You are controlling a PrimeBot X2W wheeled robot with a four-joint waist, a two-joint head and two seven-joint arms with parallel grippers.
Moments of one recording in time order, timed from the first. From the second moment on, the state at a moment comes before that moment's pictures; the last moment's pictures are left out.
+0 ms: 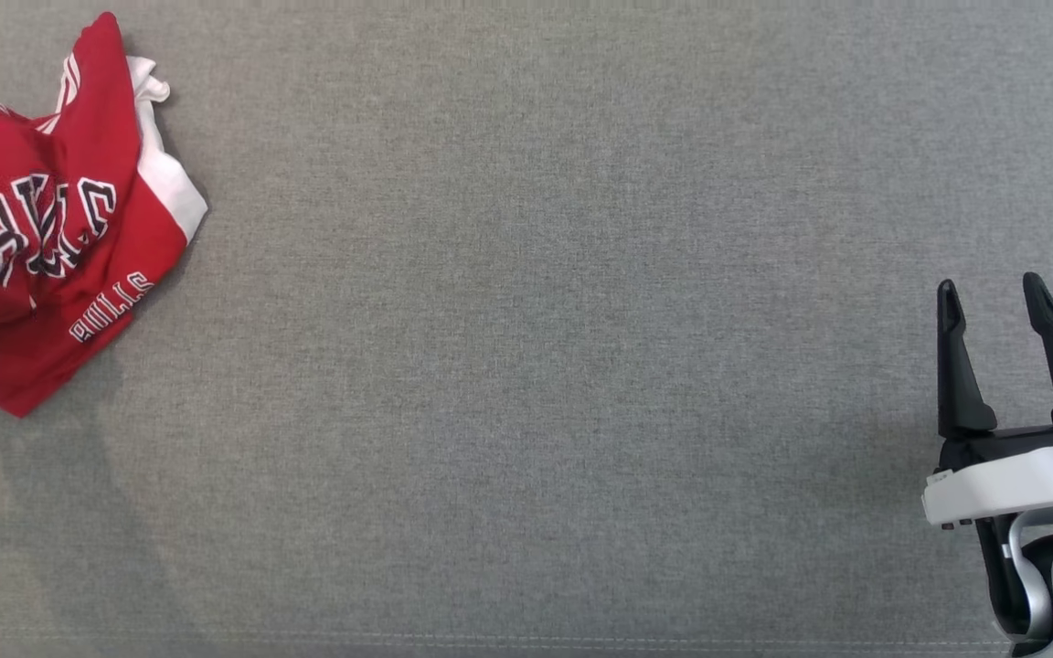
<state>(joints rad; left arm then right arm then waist) -0.85 0.46 -0.01 0.94 -0.51 -0.12 -0.08 -0.07 -0.11 -0.14 -0.11 0.09 0.13 -0.12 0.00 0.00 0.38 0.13</state>
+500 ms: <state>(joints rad) -1.02 0.50 -0.11 0.65 -0.43 -0.11 -0.06 -0.08 -0.06 -0.12 0.00 0.12 0.13 -0.19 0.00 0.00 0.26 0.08</state>
